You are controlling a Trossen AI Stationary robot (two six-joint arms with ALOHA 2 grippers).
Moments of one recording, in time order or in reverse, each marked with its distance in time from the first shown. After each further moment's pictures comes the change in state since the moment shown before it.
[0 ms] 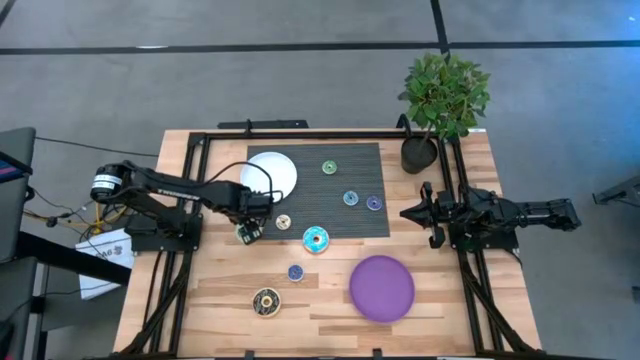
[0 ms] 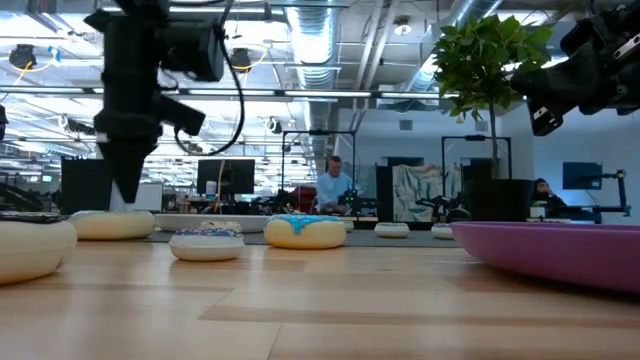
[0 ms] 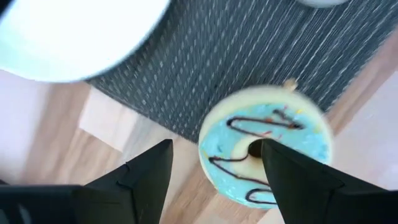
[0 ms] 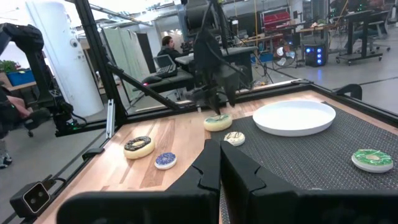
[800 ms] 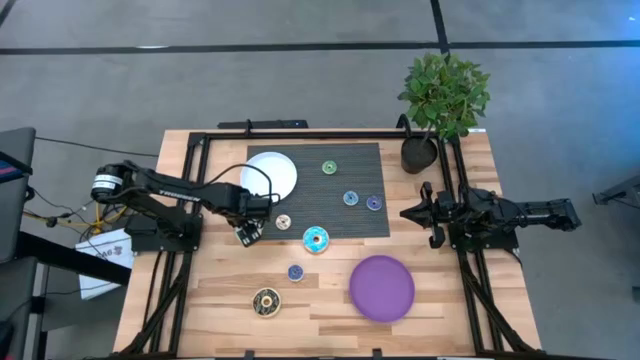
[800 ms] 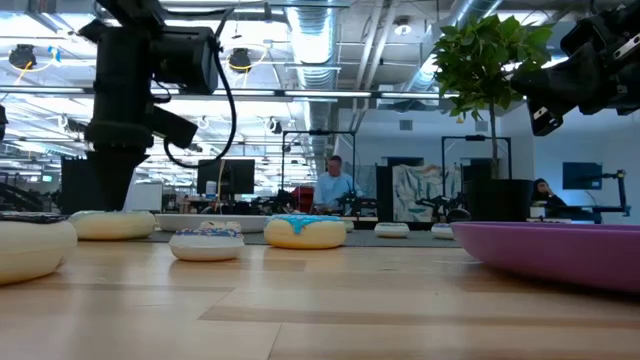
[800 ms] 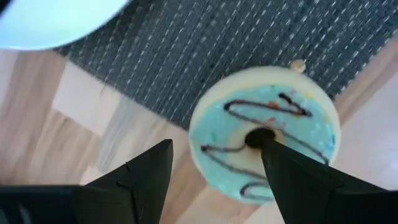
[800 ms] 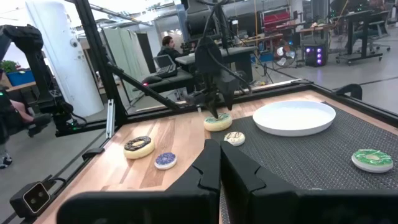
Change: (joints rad) left arm 0.000 0.004 -0.071 0.059 0.048 -0.053; right arm 0.000 0.000 0.000 0.000 0.000 0.000
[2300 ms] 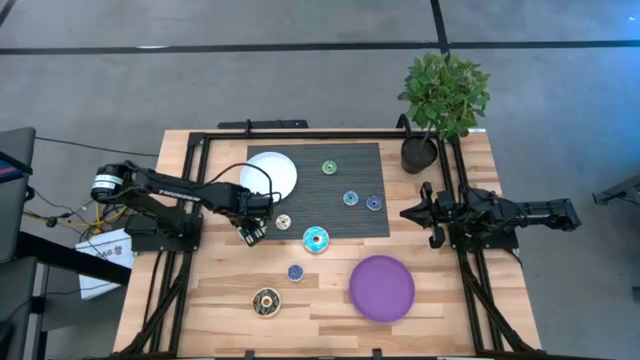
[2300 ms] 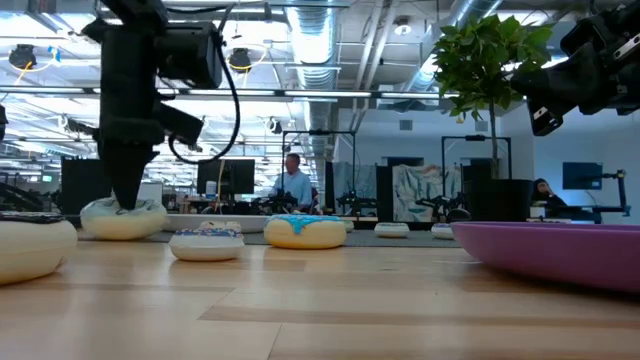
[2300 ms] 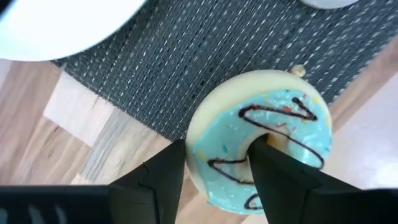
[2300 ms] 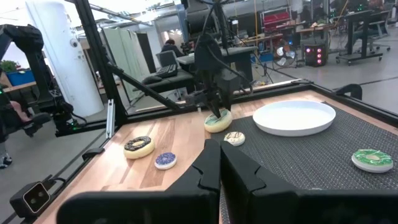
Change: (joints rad) left arm 0.000 0.000 0.024 0.012 0.003 -0.051; right arm 0.000 0.000 0.000 0.000 0.000 0.000
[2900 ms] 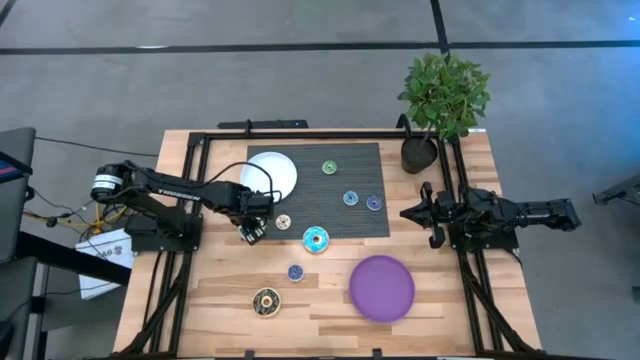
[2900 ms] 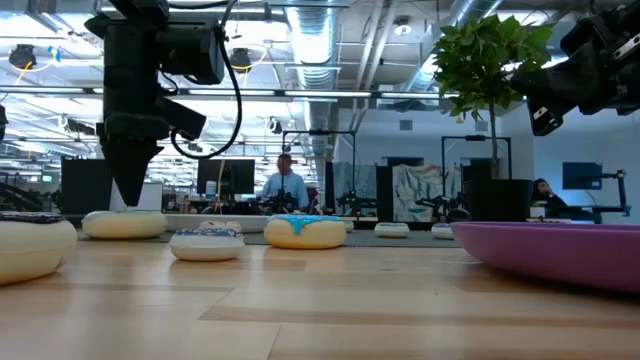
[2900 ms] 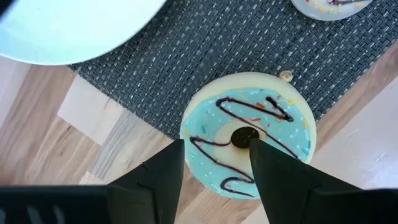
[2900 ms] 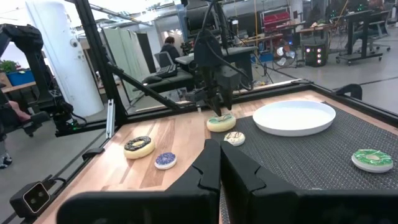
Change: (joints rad) left arm 0.001 0.000 0.021 -0.023 -0.024 -0.011; right arm 0.000 0.000 0.000 0.000 0.000 0.000
